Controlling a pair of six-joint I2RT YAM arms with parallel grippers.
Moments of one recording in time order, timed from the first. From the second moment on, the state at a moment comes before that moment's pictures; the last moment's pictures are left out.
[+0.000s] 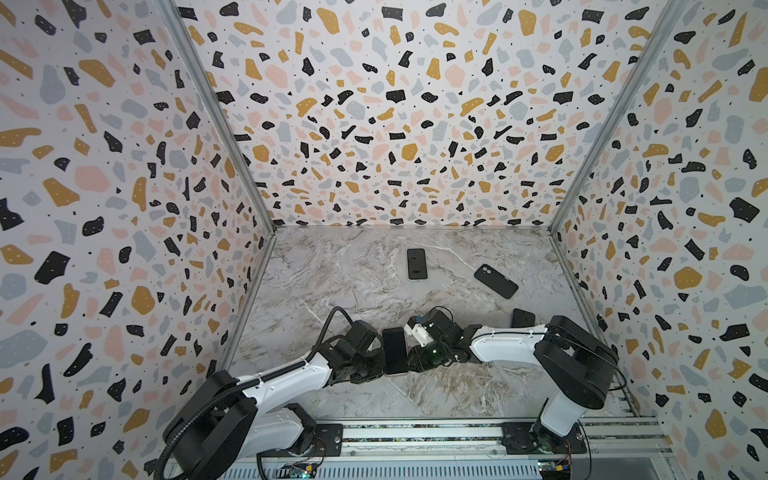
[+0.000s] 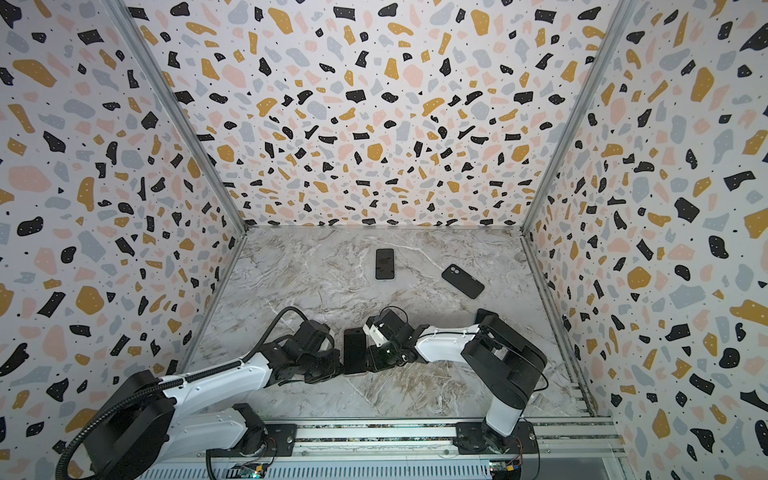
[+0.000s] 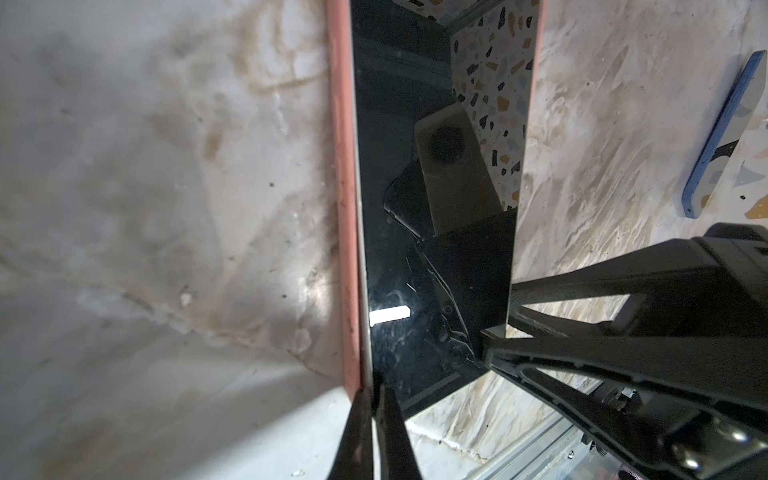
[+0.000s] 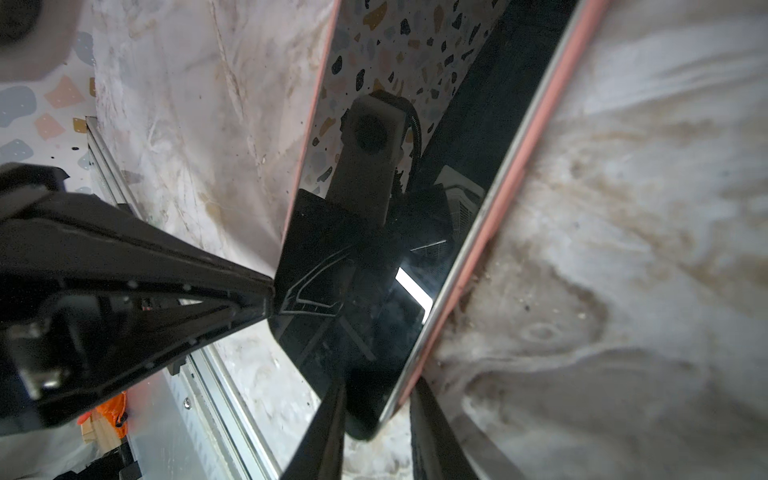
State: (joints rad) left arm -0.70 1.23 0.45 -0.30 0.31 -0.90; right arm 0.93 1.71 0.81 -0.08 -0.47 0.59
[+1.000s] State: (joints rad) left arm -0.72 1.30 0.56 -0.40 0.23 -0.75; right arm 0.96 1.71 0.87 -0.19 -0.39 0.58
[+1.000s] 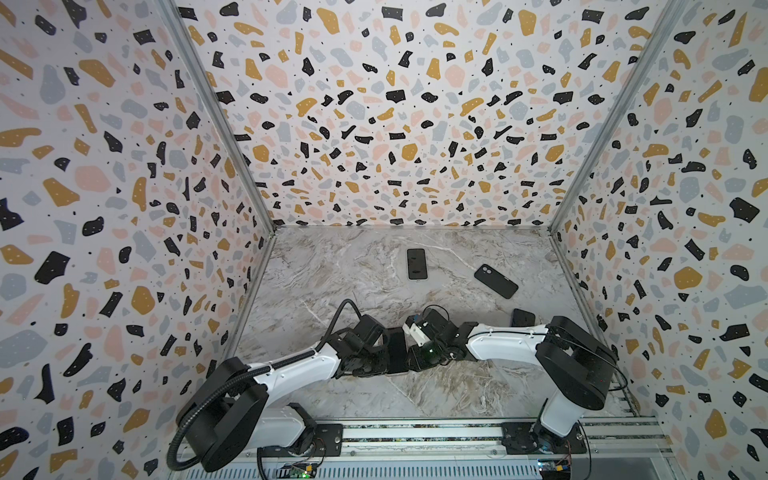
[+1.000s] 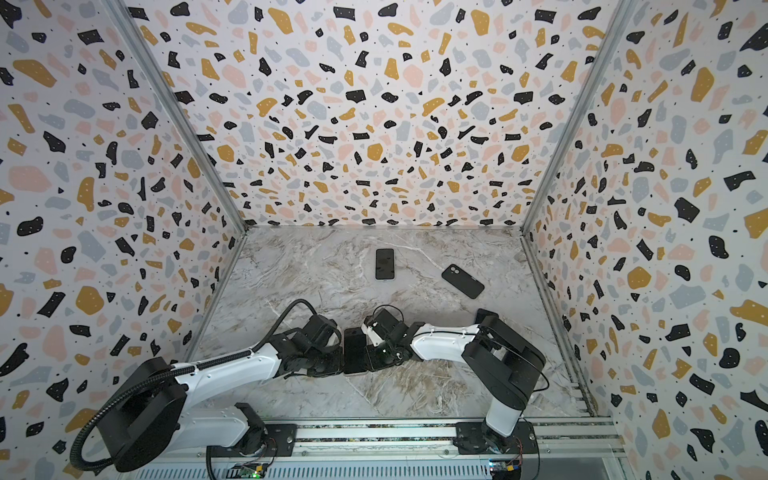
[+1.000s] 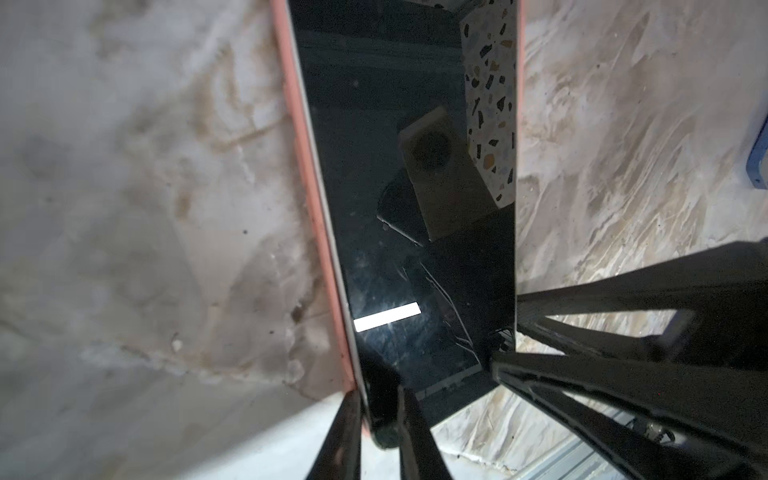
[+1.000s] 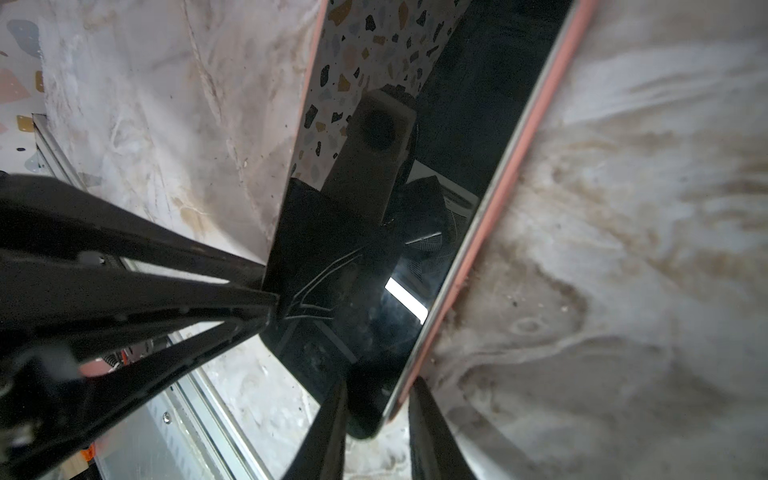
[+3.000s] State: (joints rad) left arm -0.71 1.28 0.47 -0.24 0.16 -0.76; right arm 0.96 1.71 0.87 -0.19 -0.39 0.55
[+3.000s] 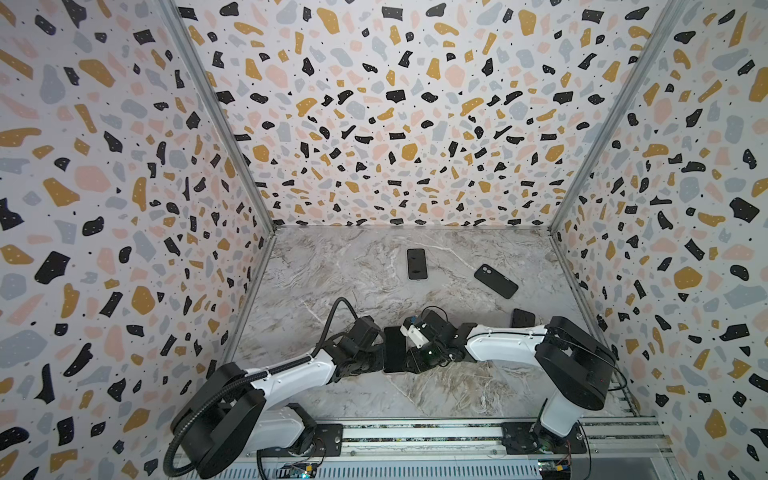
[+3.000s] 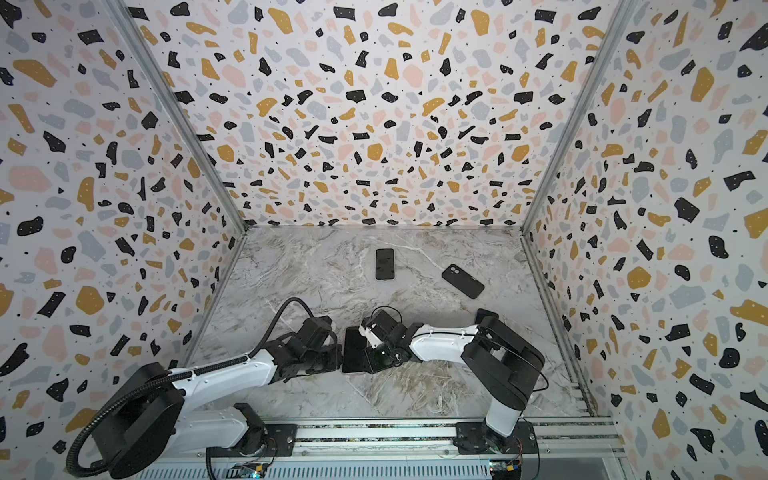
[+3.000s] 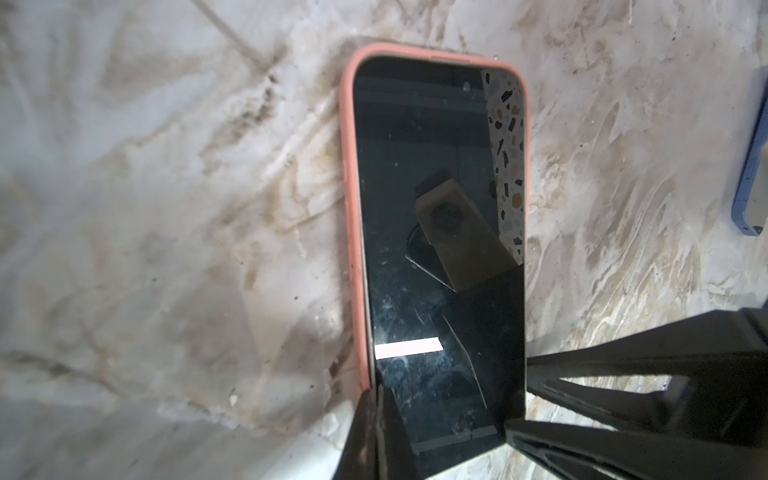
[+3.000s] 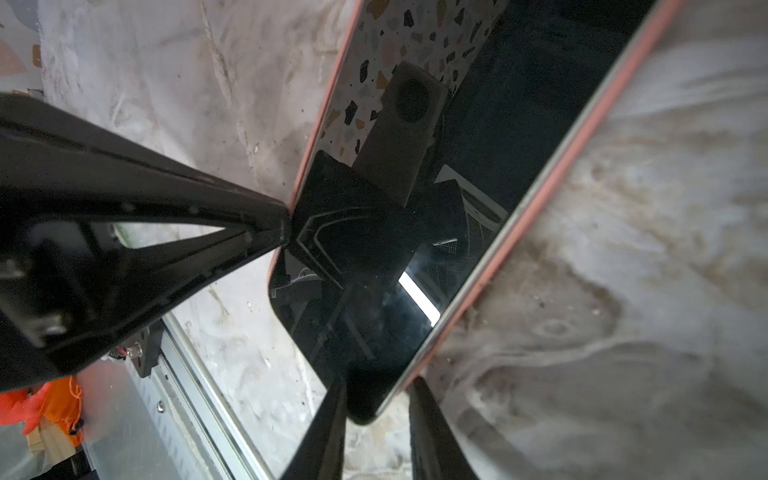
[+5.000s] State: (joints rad) left arm -0.72 1.25 0.40 -0.10 0.33 -0.83; right arm 0.92 1.61 0.86 -0.28 -0.33 0.67
